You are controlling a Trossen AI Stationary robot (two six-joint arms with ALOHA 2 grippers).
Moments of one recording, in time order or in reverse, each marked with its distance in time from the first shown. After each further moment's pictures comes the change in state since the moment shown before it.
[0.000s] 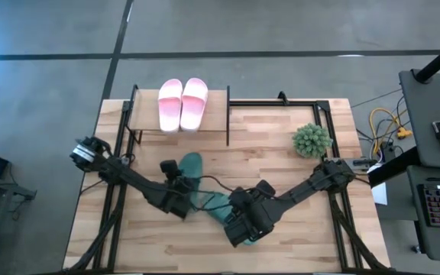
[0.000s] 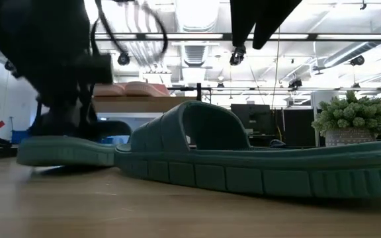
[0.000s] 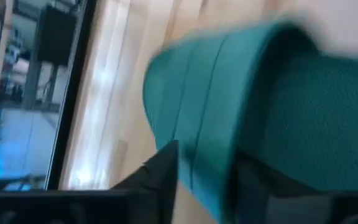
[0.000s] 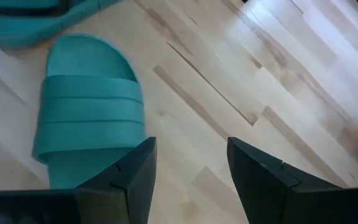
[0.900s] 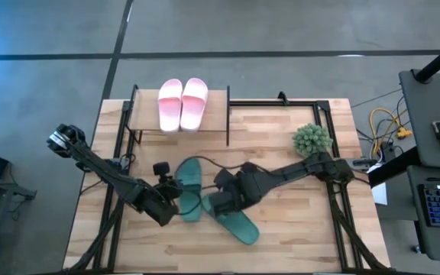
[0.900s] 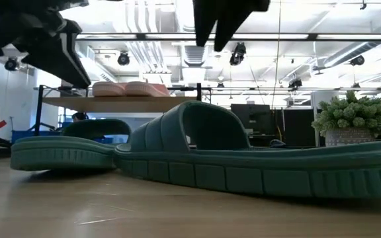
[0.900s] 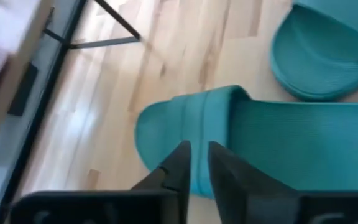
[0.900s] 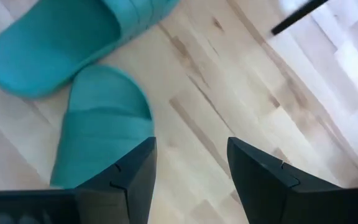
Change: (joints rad) left arm -0.139 -0.319 0.009 0.028 0.085 0.075; right arm -0.165 0.012 0.132 0.065 -0.128 -0.343
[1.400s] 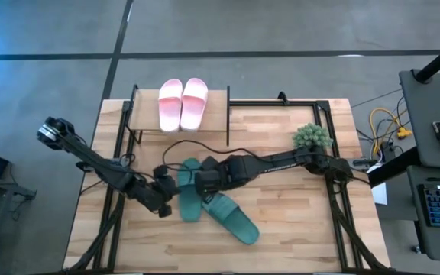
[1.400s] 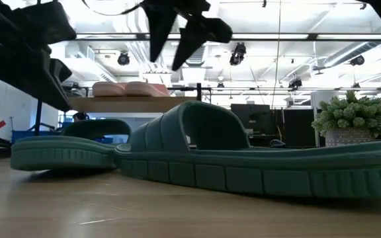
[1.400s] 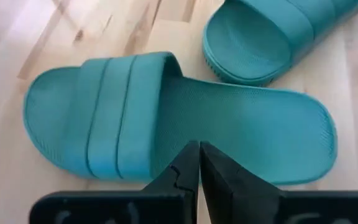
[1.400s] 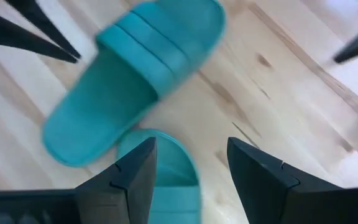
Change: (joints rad) left arm 0.045 -0.229 -0.331 0.443 0.287 -0.017; right arm -0.139 0.042 0.005 0.264 -0.129 -0.065
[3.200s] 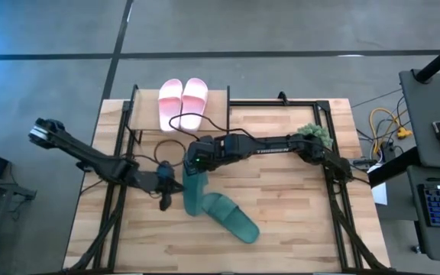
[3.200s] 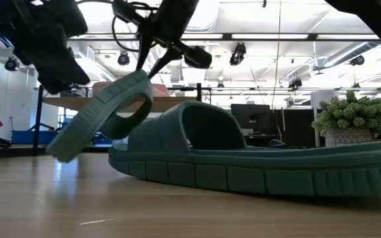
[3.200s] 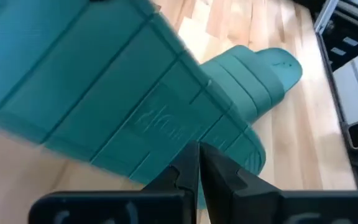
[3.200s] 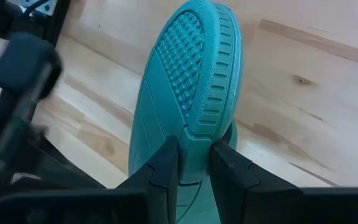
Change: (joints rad) left arm 0.153 -0.170 -0.099 0.250 0.191 -0.038; right arm -0.164 0.007 -0.048 0.247 -0.165 0.263
